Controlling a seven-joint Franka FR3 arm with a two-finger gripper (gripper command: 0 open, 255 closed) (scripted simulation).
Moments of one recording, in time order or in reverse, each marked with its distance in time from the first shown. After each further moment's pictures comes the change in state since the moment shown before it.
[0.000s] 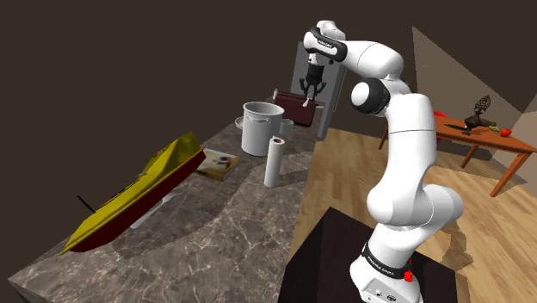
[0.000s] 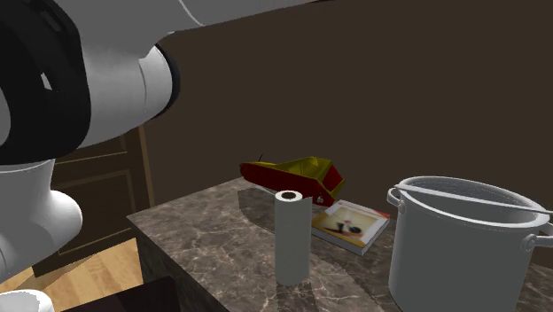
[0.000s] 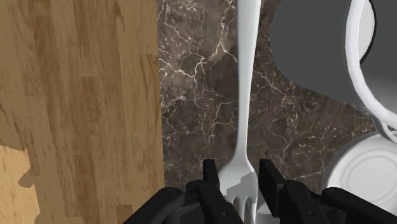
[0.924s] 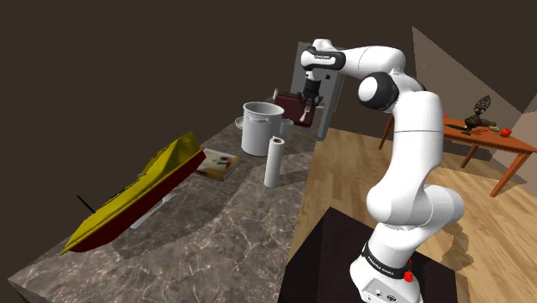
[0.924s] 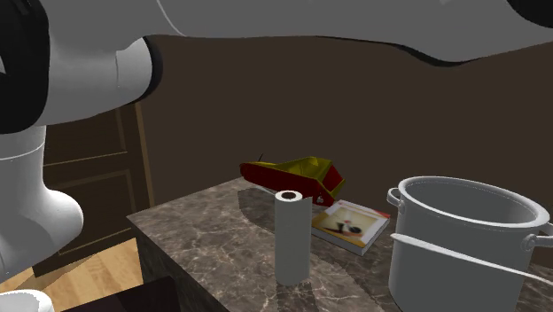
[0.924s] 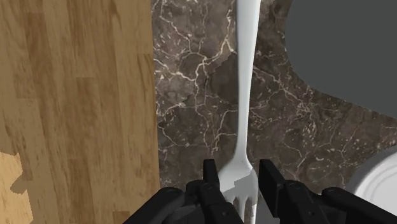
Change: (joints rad) arm -0.037 -0.088 0.003 -0.329 0.015 0.240 0.007
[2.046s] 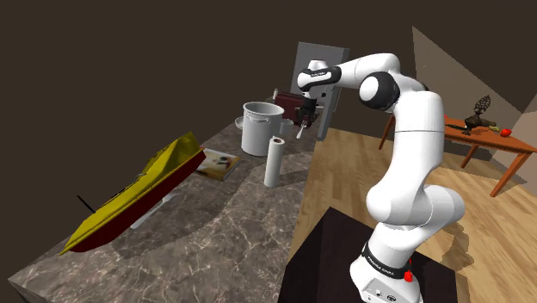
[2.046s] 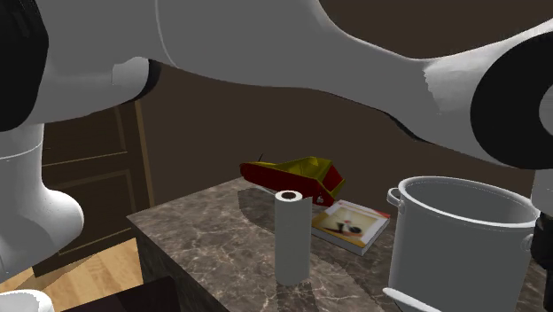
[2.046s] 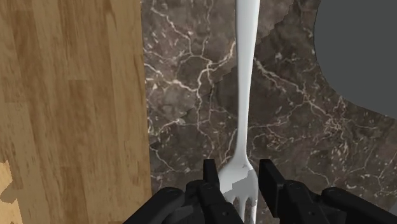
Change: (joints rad) arm -0.015 -0.007 -0.004 -0.239 -0.003 0.231 0.011
